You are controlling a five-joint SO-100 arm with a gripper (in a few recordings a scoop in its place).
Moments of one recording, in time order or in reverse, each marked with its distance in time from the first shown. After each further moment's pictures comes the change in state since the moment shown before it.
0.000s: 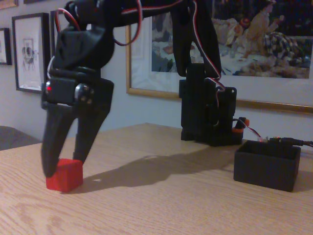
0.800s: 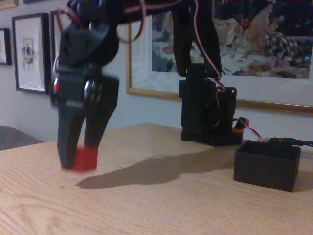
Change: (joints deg) arm 1.6 7.6 2.1 5.4 0.8
